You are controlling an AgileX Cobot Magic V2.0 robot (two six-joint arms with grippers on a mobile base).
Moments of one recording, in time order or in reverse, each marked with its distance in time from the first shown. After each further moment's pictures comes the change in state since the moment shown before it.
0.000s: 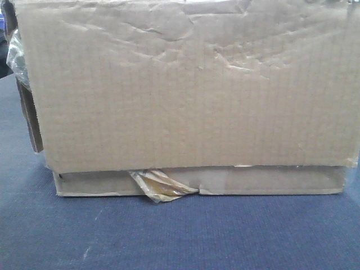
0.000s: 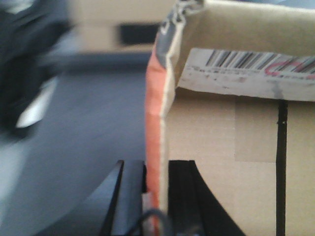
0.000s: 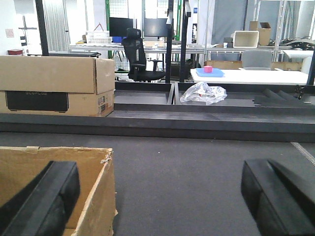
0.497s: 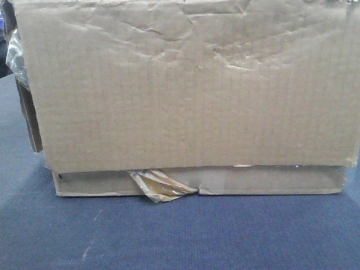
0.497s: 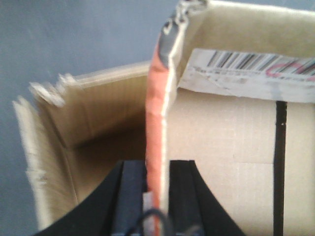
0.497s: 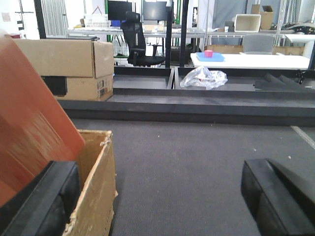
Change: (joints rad) left arm -0.367 0.299 -0.013 0.039 0.050 -0.189; right arm 0.000 0.000 0.000 0.000 0.064 0.000
